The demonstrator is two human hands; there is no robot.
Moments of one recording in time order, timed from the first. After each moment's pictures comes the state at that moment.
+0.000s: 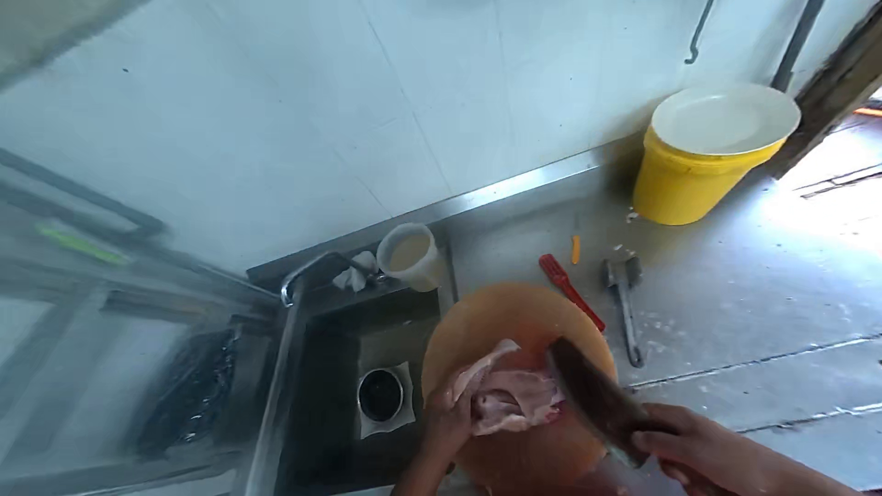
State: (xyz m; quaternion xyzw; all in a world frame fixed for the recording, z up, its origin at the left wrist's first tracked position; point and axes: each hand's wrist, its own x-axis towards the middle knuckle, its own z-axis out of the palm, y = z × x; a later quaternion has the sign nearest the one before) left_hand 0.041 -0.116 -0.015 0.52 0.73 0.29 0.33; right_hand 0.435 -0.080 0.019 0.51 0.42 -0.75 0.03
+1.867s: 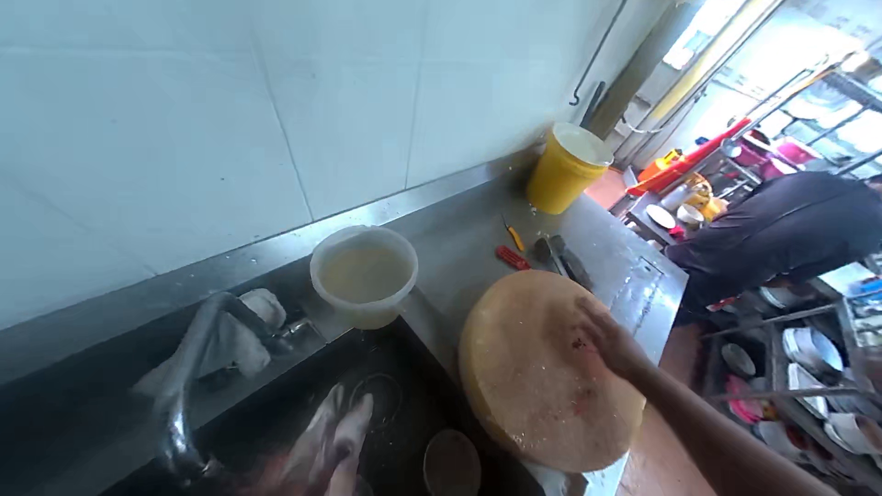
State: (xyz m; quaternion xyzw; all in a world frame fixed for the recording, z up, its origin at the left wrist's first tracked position) left_hand -0.386 0.009 -0.105 0.54 0.67 0.12 0.50; right_hand 0.172 -0.071 -0.023 0.79 0.57 -0.18 -0.14
